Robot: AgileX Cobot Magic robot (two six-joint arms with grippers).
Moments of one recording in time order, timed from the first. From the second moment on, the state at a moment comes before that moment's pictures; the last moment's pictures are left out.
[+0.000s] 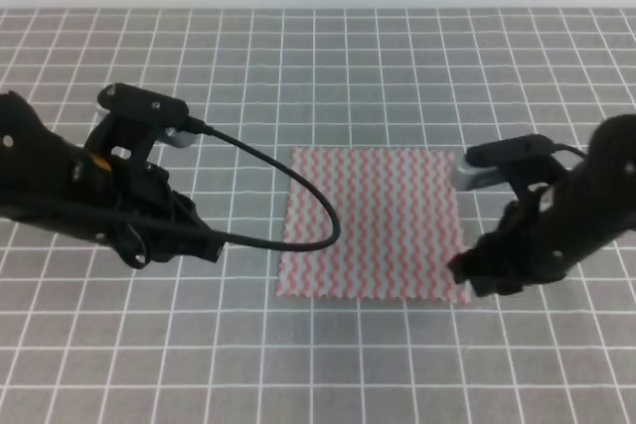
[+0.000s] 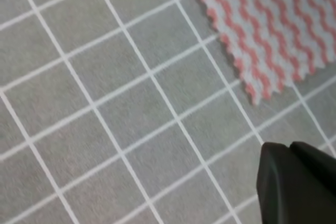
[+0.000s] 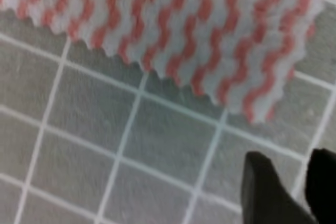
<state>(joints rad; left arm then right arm) -0.37 1.41 -0.97 -0.39 0.68 0.47 0.43 1.60 -1.04 0.17 0.77 -0.02</state>
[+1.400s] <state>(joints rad) -0.42 1.50 -0.97 -0.34 0.62 0.66 0.43 1.90 -1.33 0.19 0.84 0.10</state>
